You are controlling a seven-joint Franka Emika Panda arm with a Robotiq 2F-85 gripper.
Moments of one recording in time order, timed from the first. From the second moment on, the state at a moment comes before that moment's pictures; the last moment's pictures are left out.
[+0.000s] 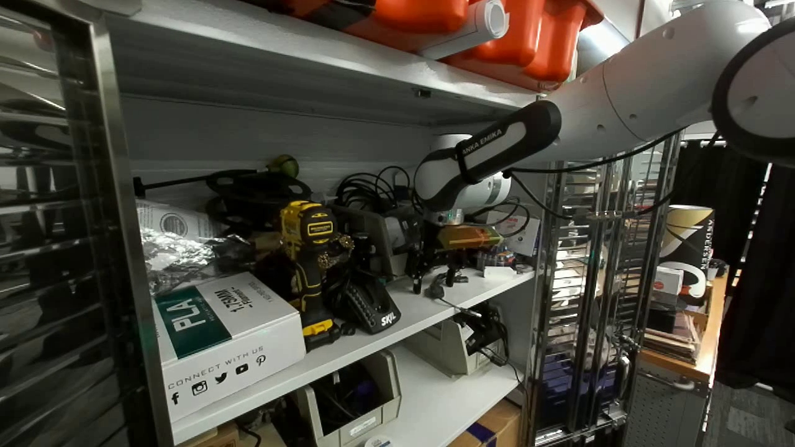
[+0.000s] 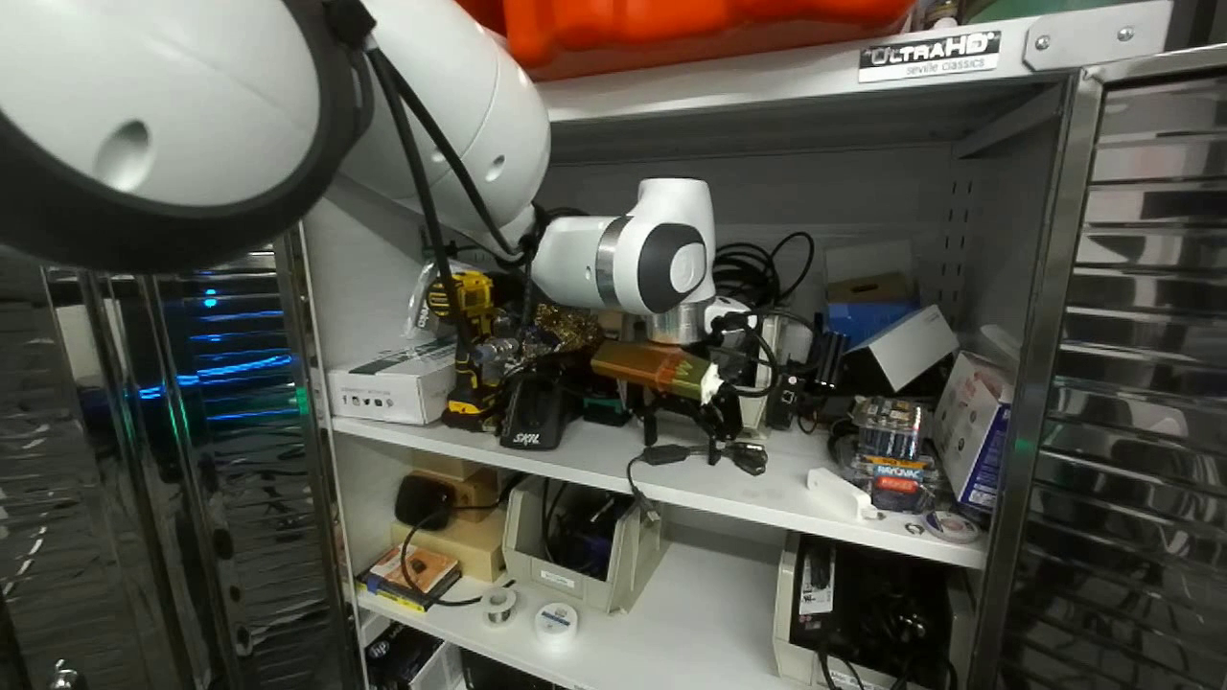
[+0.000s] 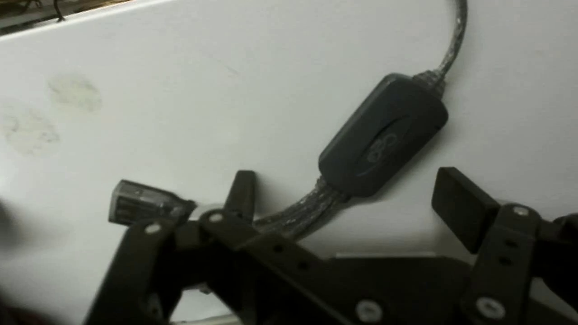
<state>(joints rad) 0.04 0.60 0.02 -1.39 -0.02 2.14 0.03</state>
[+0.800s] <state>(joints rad) 0.04 0.56 0.03 -1.42 0.00 2.06 0.00</state>
